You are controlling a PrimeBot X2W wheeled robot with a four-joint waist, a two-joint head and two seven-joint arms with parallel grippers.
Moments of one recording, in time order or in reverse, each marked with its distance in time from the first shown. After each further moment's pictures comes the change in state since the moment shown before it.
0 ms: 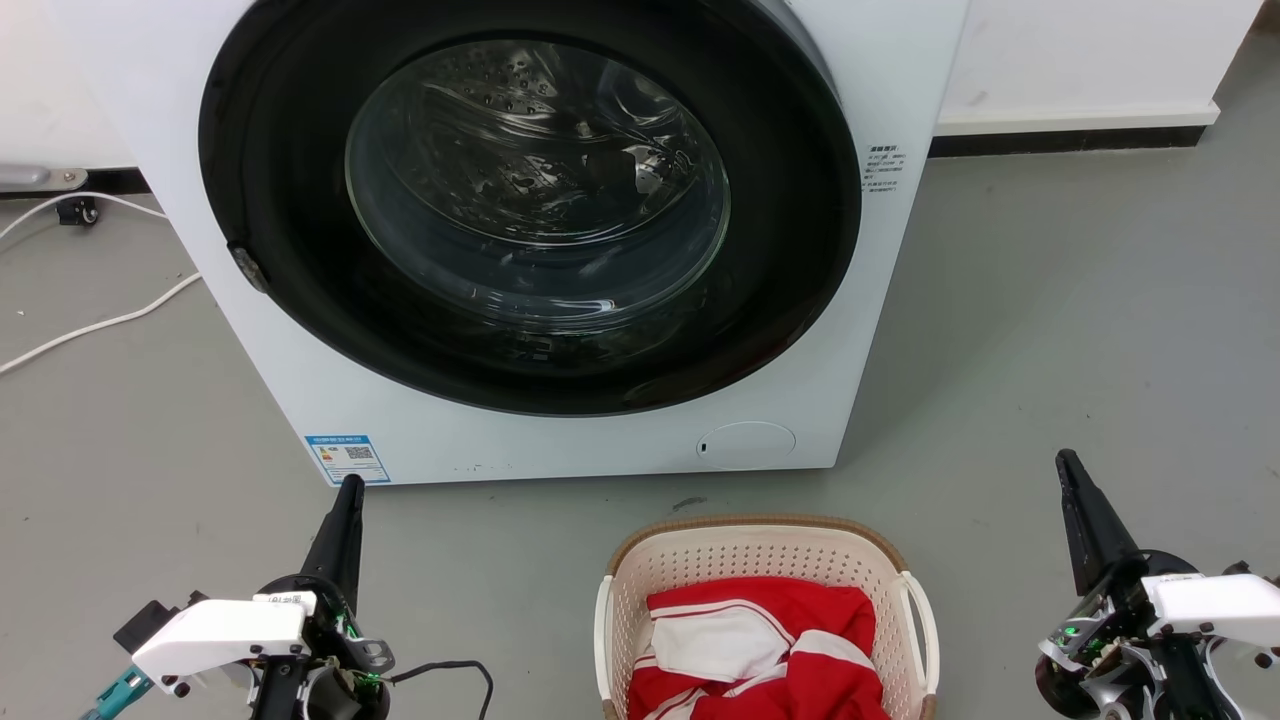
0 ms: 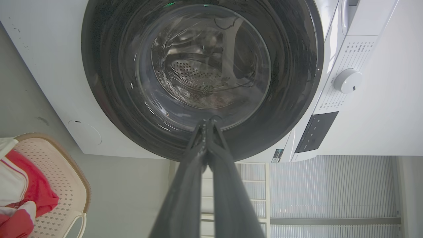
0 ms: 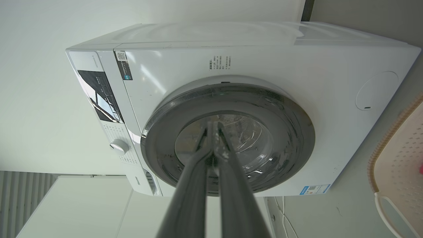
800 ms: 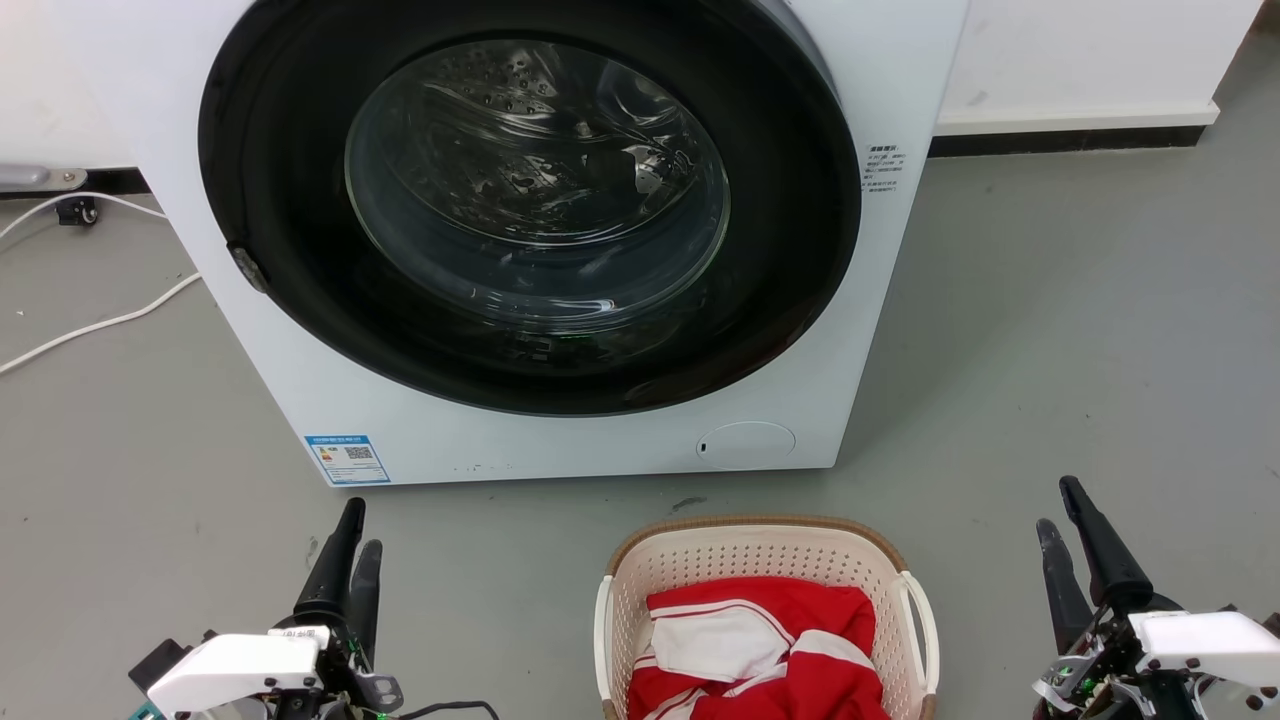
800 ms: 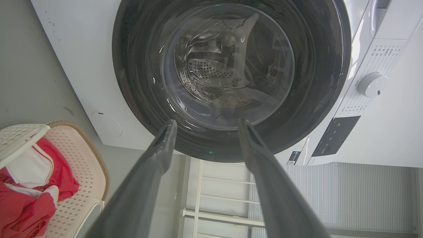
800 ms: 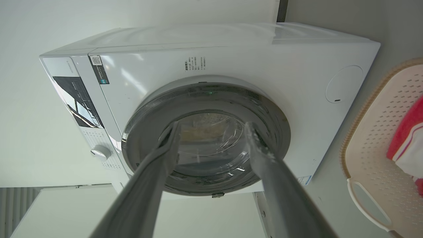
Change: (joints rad) left arm 0.040 -0.006 -0.007 0.036 0.002 0.000 -0.005; right arm 0.042 0.003 0.004 0.039 -0.003 0.000 -0.006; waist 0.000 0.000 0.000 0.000
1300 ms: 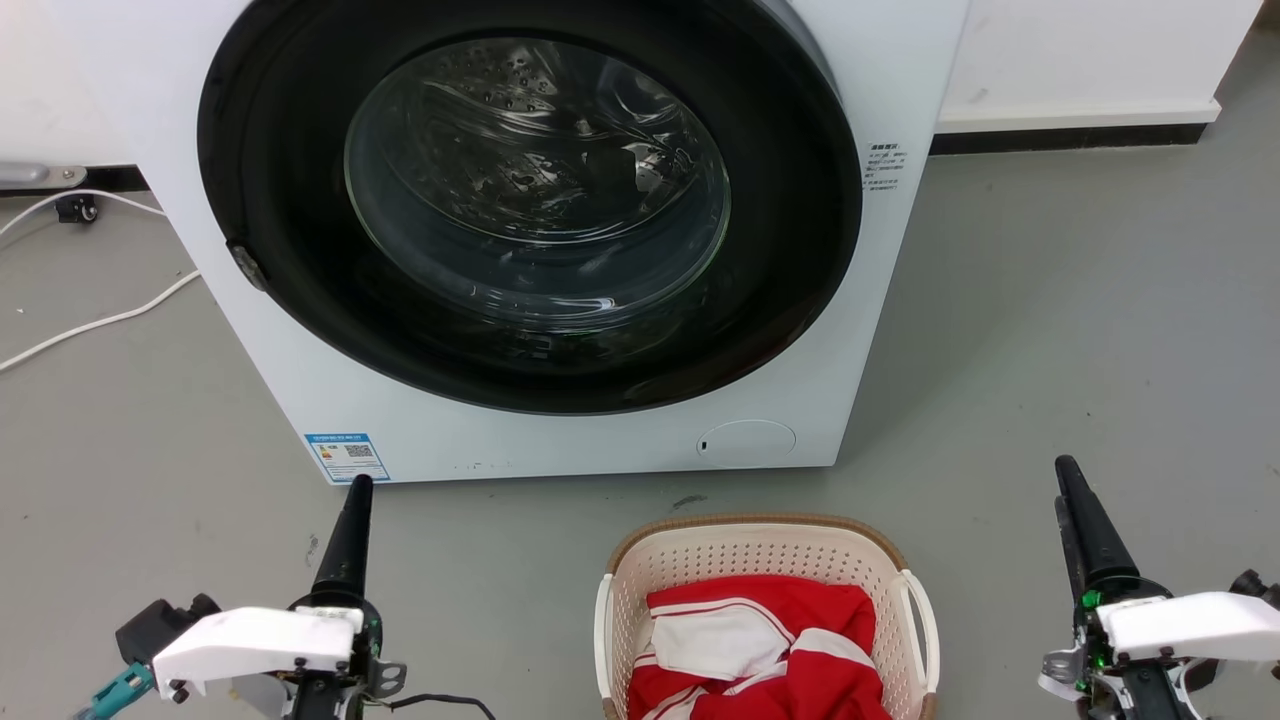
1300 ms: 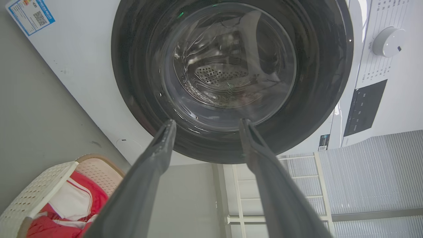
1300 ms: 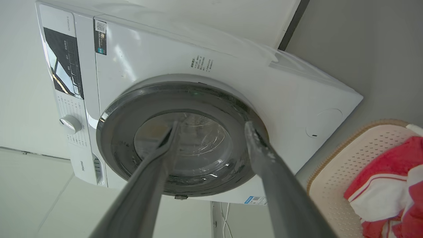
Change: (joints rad) left arm 0.001 0.000 -0.026 -0.074 0.260 0.033 -0.072; right arm 0.008 0.000 0.019 -0.073 -0.288 0.000 -0.072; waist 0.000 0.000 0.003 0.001
